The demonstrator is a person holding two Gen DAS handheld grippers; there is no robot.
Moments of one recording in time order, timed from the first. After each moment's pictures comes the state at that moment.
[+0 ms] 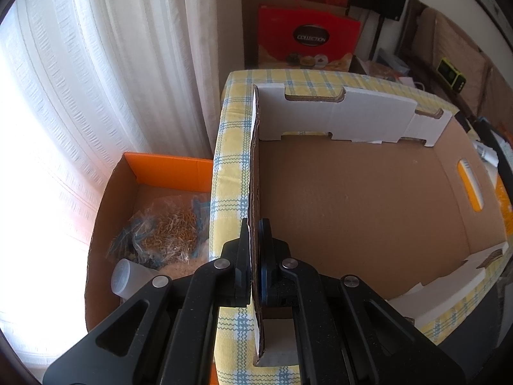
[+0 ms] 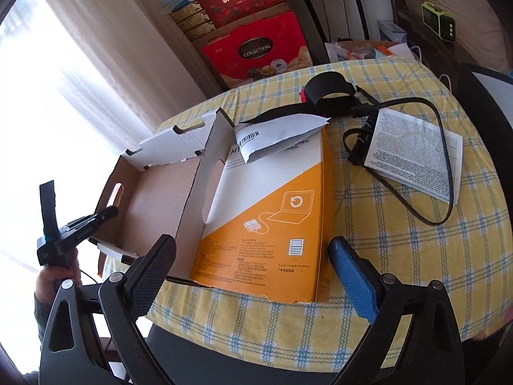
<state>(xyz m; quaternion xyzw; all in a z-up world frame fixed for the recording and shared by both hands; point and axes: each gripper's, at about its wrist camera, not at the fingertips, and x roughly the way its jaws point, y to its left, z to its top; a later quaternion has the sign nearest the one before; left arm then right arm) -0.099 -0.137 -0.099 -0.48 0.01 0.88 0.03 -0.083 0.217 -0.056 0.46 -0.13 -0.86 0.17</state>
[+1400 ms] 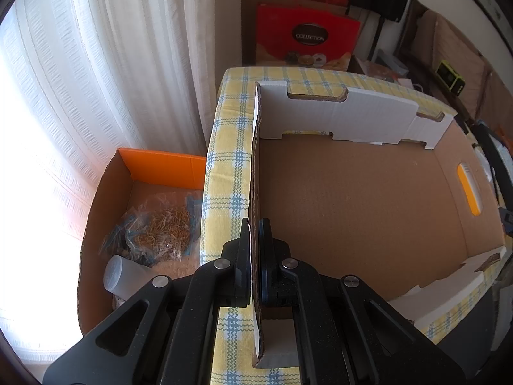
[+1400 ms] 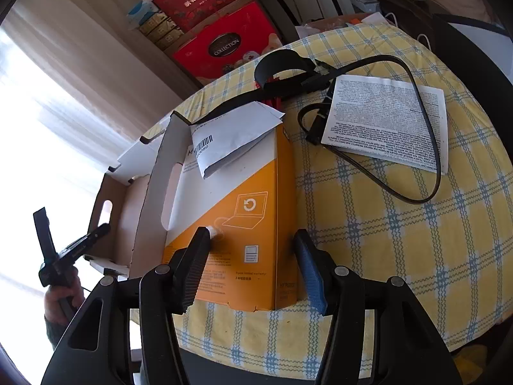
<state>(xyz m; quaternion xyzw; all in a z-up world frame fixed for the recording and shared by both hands) -0.101 -0.135 -0.102 -0.49 -0.01 0.87 0.03 -0.094 0.260 -0.088 0.49 -0.21 -0.83 0.16</state>
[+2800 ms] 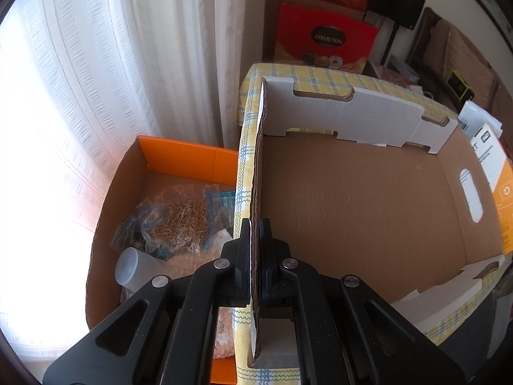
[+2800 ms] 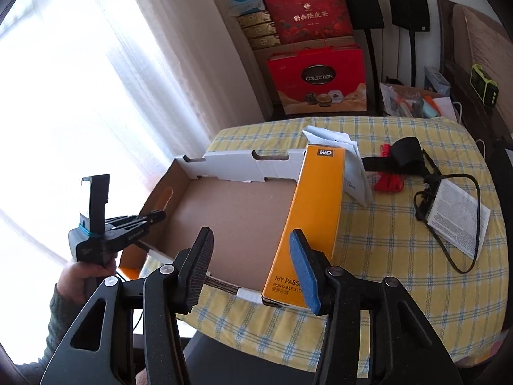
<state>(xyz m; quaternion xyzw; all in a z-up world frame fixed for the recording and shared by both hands) -0.098 -0.164 -0.105 -0.49 -0.03 0.87 0.01 -0.075 0.143 -0.002 0.42 -0.06 -0.87 0.24</state>
